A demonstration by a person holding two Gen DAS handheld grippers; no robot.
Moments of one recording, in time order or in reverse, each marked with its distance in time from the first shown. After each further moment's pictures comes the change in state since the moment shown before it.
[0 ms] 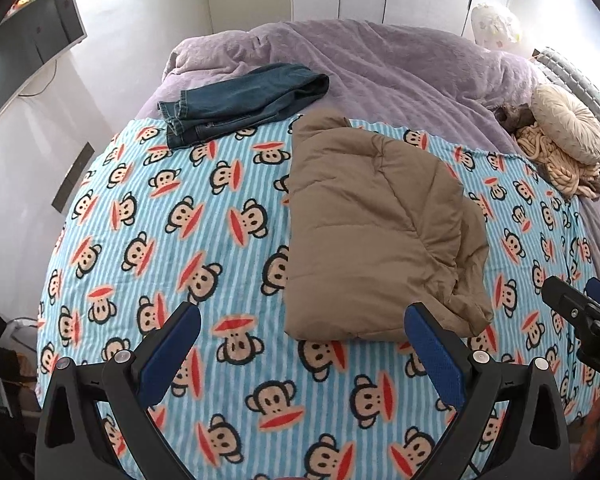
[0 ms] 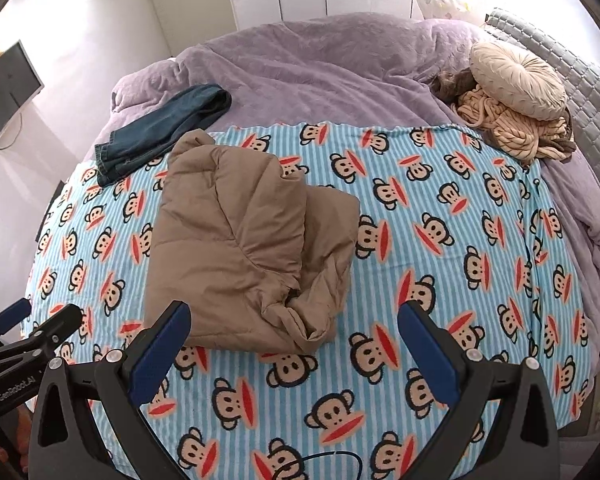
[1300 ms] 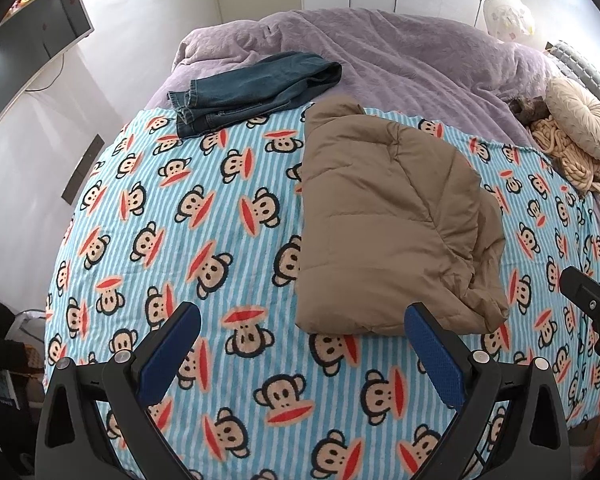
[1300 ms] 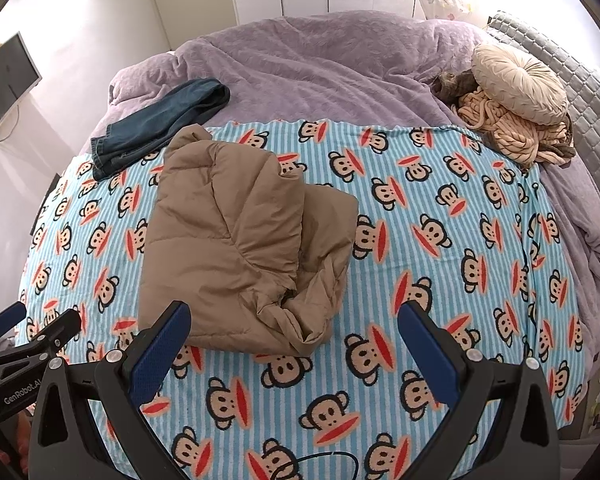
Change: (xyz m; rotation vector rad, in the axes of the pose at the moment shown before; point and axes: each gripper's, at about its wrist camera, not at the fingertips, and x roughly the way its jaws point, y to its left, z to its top) left arm 0.011 0.002 -0.002 -0.012 0.037 0.045; right arm 0.005 -0.002 0.002 -0.011 -0.001 -0.011
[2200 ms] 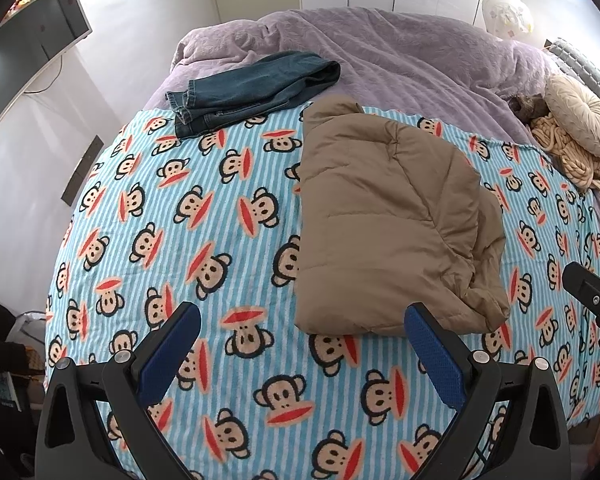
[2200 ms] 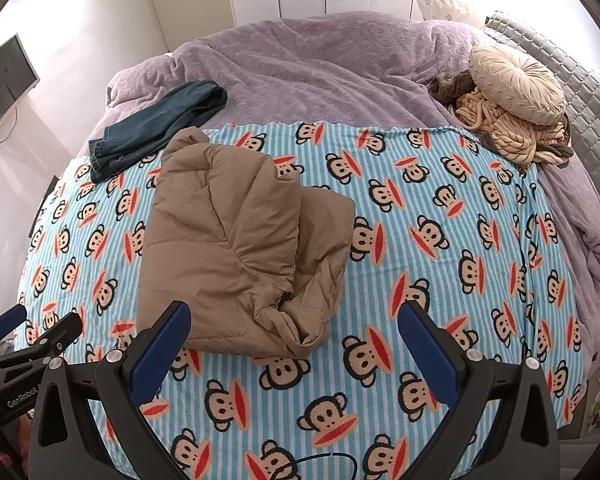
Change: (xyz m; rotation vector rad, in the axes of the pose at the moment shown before) left arm 0.002 -0.001 0.002 0.012 0.004 -0.001; right arm 0.002 -0.004 0.005 -0.012 0.003 0.003
